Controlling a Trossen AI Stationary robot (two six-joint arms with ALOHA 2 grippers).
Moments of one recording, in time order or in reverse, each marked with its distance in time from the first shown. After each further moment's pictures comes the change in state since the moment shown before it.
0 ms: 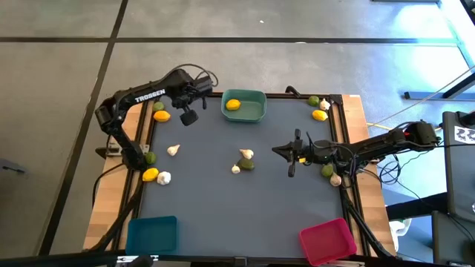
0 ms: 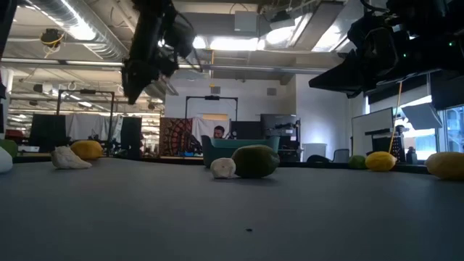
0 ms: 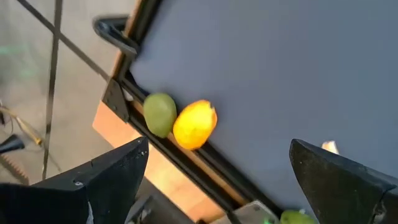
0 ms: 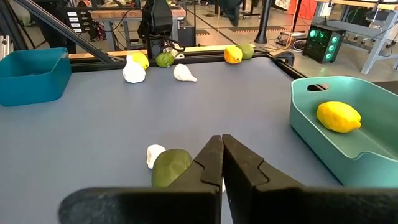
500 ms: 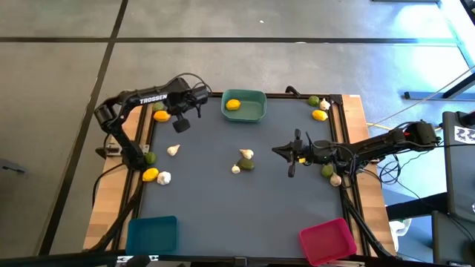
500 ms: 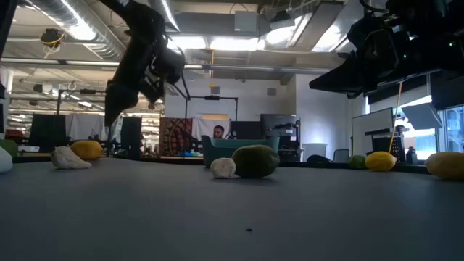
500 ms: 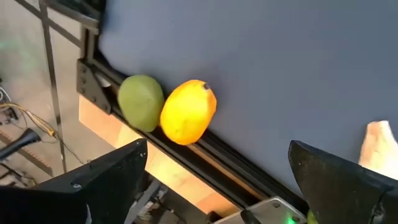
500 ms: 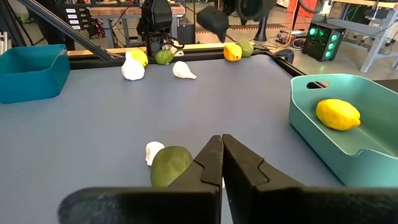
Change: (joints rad) left arm 0.052 -0.001 -0.242 0.129 -0.020 0.114; right arm 0.000 0.000 0.000 -0.009 0.002 -0.001
